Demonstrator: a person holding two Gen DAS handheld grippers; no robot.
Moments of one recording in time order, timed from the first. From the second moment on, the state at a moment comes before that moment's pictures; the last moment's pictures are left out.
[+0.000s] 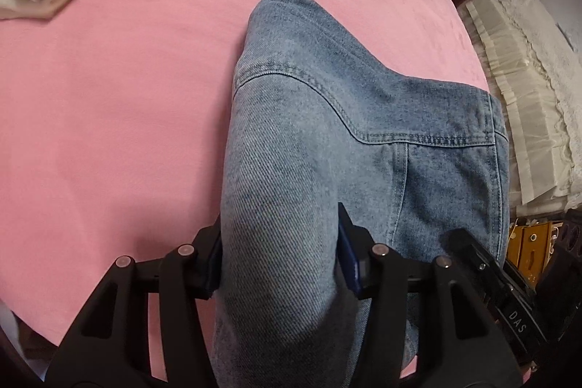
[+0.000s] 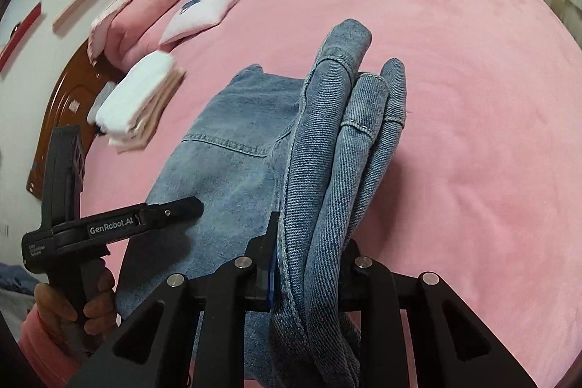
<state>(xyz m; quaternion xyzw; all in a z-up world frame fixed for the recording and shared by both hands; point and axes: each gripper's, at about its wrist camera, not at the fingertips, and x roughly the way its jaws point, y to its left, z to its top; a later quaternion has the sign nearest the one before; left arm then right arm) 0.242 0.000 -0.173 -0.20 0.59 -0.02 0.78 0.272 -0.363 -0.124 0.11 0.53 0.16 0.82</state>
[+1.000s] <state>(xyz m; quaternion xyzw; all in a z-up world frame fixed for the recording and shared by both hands) 0.486 0.560 0.021 -0.07 0.44 0.02 0.89 0.508 0.182 -0.042 0.14 0.33 0.31 0.88</state>
